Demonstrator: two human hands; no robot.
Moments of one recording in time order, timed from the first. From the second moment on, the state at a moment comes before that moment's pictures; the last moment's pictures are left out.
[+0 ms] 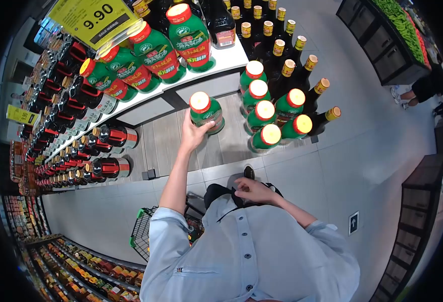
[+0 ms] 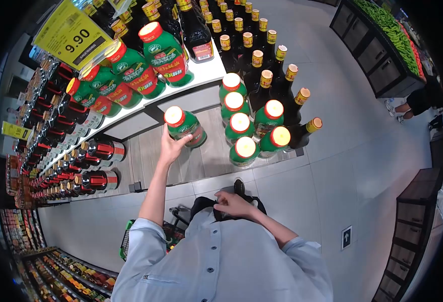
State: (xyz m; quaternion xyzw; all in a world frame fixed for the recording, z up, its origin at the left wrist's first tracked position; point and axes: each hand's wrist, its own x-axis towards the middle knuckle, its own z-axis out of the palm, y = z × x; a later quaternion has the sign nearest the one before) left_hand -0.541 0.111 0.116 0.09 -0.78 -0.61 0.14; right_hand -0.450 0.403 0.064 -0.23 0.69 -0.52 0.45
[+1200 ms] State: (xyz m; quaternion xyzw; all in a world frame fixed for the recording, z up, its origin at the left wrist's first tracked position) left_hand -0.619 0.097 -0.001 -0.03 -0.84 -0.53 0.14; right_hand -0.358 0.317 0.046 0.09 0.75 -0.62 0.22
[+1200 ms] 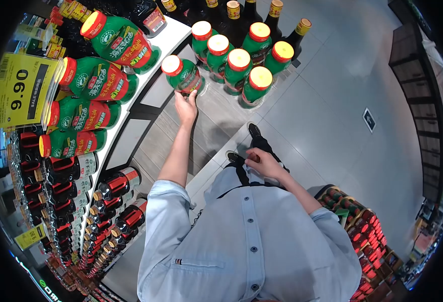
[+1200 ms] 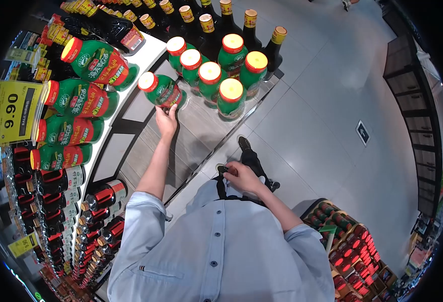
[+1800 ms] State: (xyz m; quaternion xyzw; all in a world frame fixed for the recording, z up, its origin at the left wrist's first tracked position) left_hand -0.635 0.103 -0.002 -0.01 -0.88 -0.44 0.15; right_hand -0.346 0.316 0.053 0.11 0.78 -0.58 0.21
